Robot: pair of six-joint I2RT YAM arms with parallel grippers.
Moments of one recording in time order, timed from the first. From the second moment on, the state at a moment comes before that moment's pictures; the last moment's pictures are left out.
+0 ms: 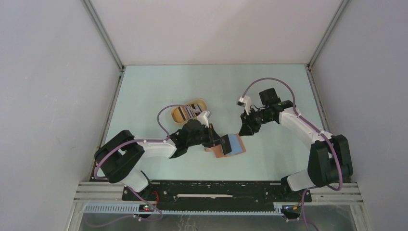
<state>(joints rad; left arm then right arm) -0.84 1.53 0.58 0.51 0.23 -0.84 0.30 1.43 1.00 -0.68 -0.77 -0.47</state>
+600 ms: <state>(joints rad) -0.80 1.54 0.50 0.56 0.21 -0.88 0.46 1.70 1.10 -0.74 -0.62 -0.41</state>
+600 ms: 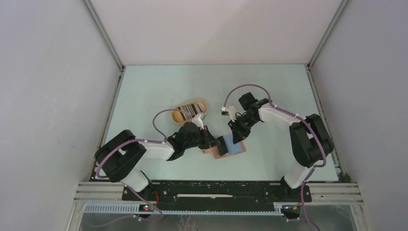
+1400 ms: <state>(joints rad) -0.80 1.63 0.29 1.04 0.15 -1.14 0.50 1.81 1.13 -0.78 -0.54 -0.39</state>
